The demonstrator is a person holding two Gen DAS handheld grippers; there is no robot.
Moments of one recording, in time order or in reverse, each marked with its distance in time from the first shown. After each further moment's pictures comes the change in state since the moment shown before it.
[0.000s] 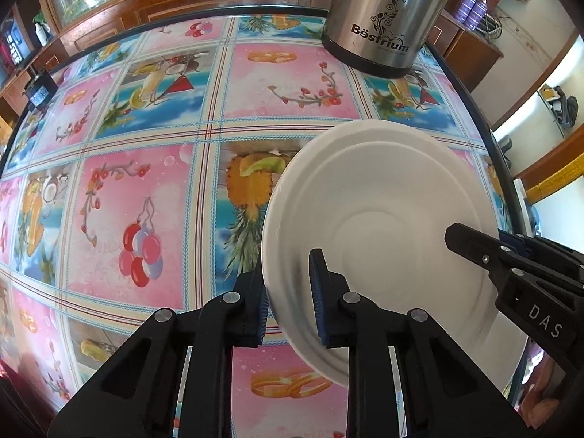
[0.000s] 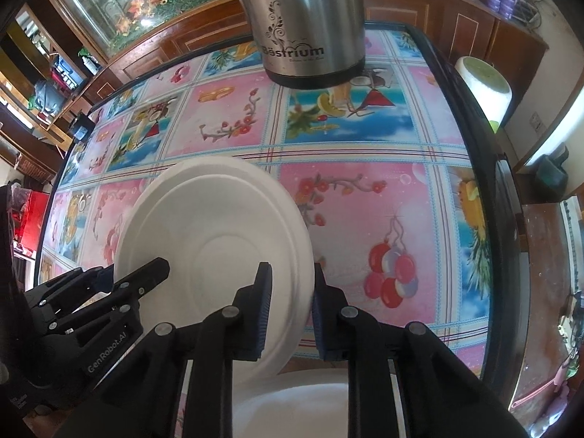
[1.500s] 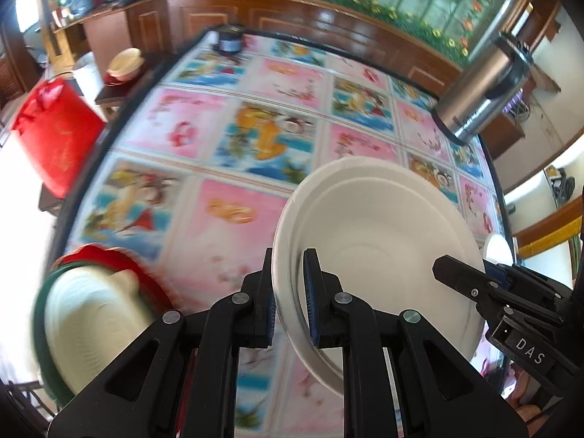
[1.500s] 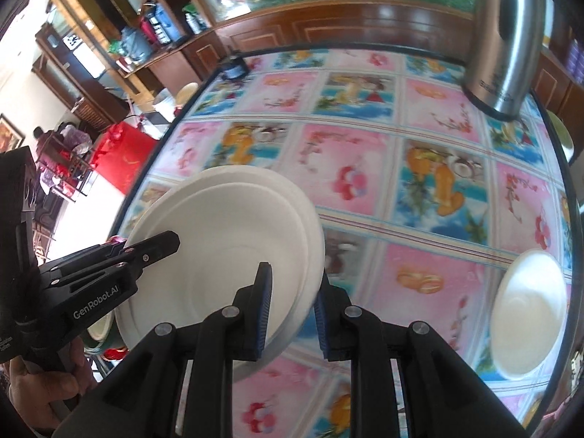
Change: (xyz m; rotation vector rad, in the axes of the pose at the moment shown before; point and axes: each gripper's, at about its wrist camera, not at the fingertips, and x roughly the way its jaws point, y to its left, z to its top) left arm -0.181 0.228 -0.138 -0.269 -0.128 0.022; right arm -0.057 0.225 -0.084 -0.238 -0.017 0.190
